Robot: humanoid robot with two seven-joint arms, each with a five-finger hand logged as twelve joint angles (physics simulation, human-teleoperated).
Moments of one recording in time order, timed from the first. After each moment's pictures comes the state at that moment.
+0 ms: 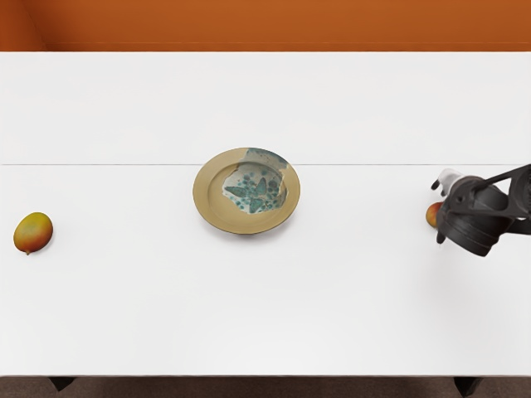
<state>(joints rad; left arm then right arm) 0.00 0.00 0.09 -0.32 -0.07 -0.29 -0.02 1.61 -0.44 -0.80 1.47 -0.22 -0.61 -0.61</state>
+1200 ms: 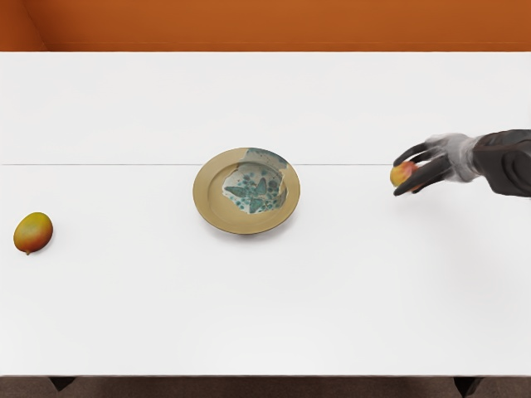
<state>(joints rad) 0.00 0.00 0.09 -0.32 -0.07 -0.29 -0.02 1.23 -0.78 0.09 1.41 -0.21 -0.19 -0.61</state>
